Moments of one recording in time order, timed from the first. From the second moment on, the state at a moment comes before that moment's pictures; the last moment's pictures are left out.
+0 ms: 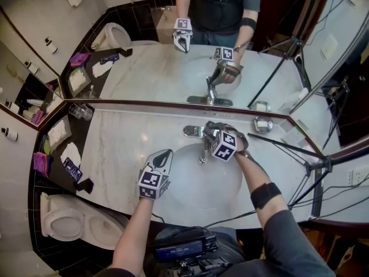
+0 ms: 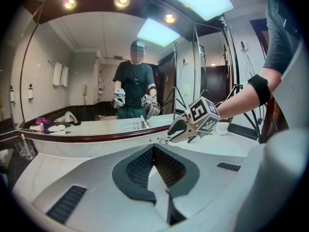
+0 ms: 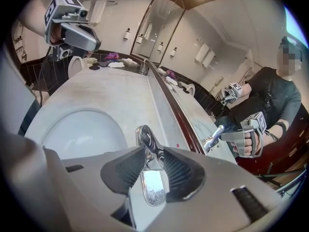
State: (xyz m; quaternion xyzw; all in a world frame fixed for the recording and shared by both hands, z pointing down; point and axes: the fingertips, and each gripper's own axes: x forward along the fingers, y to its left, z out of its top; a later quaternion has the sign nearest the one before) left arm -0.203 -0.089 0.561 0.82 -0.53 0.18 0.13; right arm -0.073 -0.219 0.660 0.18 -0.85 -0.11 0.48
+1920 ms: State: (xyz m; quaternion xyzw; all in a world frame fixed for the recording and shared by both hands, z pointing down) left arm -0.124 -0.116 0.566 0.87 -0.43 0.23 0.05; right arm 0.077 -0.117 0.601 0.42 -0.86 0.20 0.22
